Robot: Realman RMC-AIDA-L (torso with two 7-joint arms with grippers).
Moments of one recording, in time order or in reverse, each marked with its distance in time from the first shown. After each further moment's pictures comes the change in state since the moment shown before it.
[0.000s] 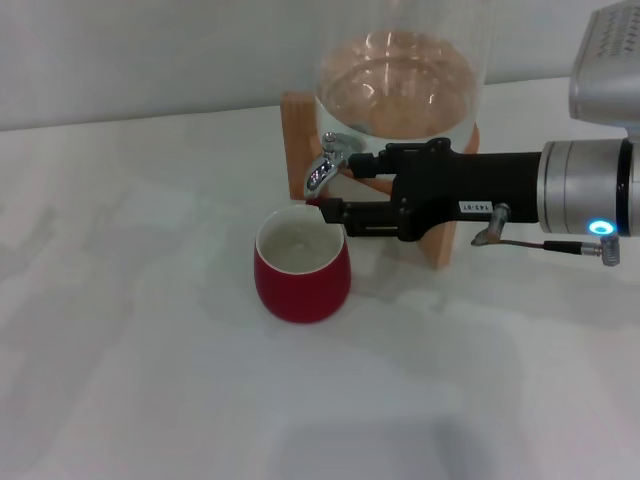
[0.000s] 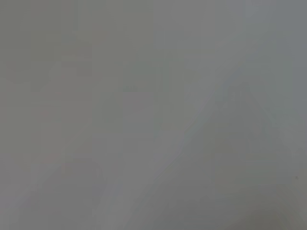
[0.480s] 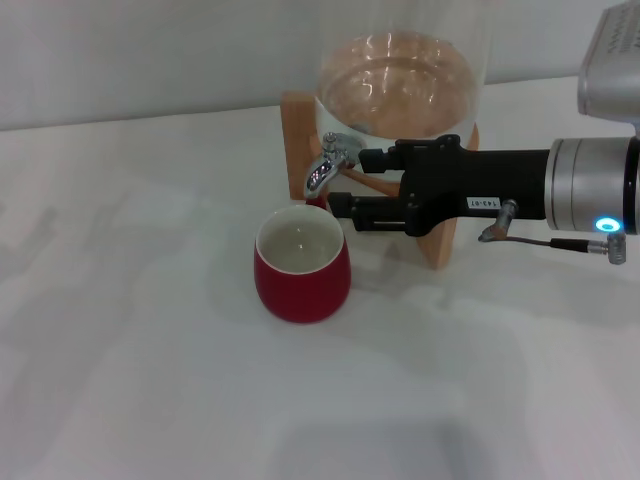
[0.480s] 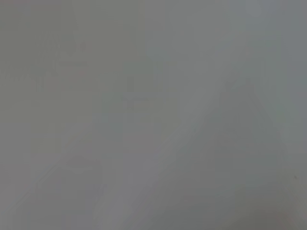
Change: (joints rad) left arm 0.000 0.000 0.001 0.000 0.000 -0.002 -0.001; right arm -0.006 -0.001 0.013 -0.006 0.001 -0.005 0.001
